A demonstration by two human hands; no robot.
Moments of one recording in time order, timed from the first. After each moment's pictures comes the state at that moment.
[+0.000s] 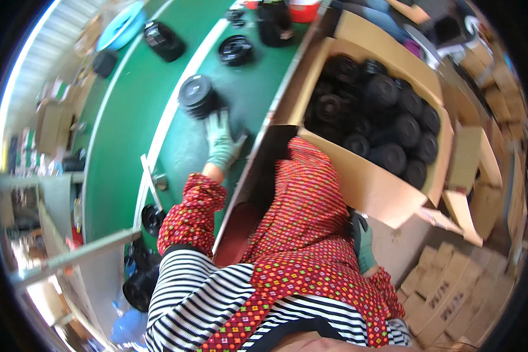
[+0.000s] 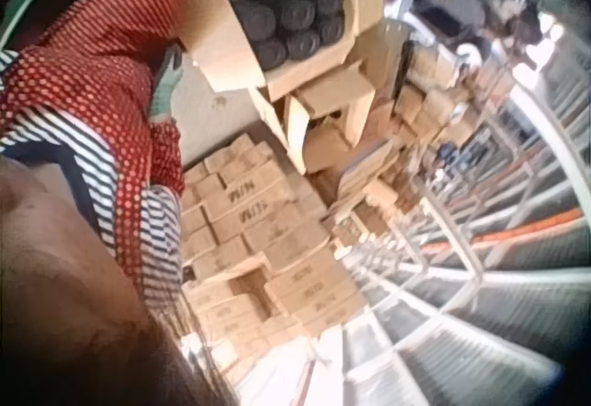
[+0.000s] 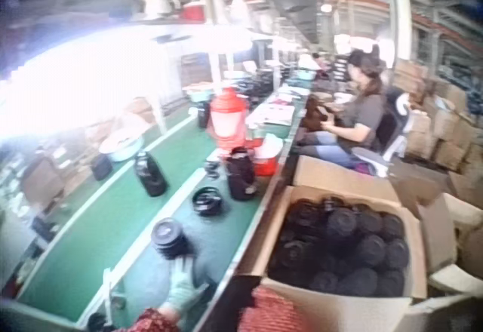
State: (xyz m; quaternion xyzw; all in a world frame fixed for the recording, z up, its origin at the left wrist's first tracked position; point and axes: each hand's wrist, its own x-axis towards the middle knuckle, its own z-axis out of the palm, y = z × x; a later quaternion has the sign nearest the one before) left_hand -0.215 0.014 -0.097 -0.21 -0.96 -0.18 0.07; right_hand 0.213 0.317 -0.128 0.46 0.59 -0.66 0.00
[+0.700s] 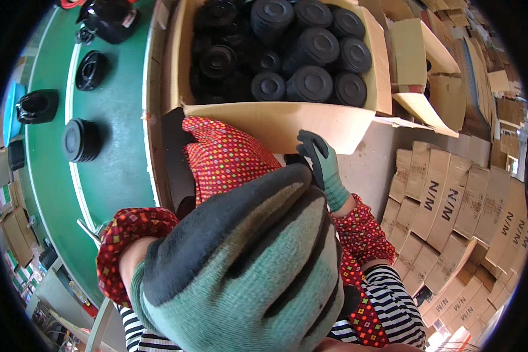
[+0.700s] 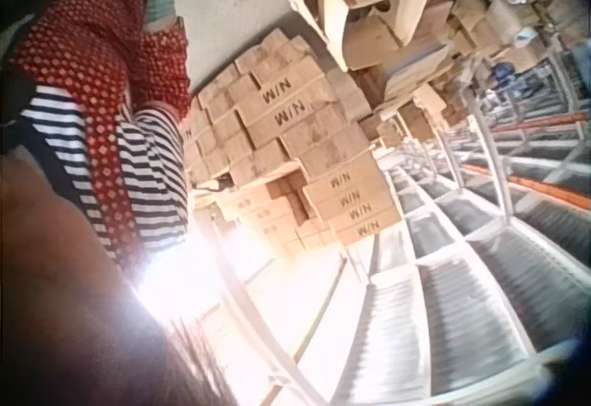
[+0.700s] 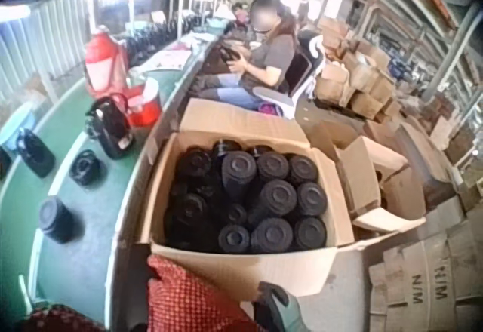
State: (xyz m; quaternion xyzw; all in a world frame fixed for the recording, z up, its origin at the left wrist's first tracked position) left_hand -0.053 0.210 0.210 -0.78 -0.52 -0.34 -0.06; right_hand 0.164 0.384 -0.081 0.43 0.54 -0.71 -0.15
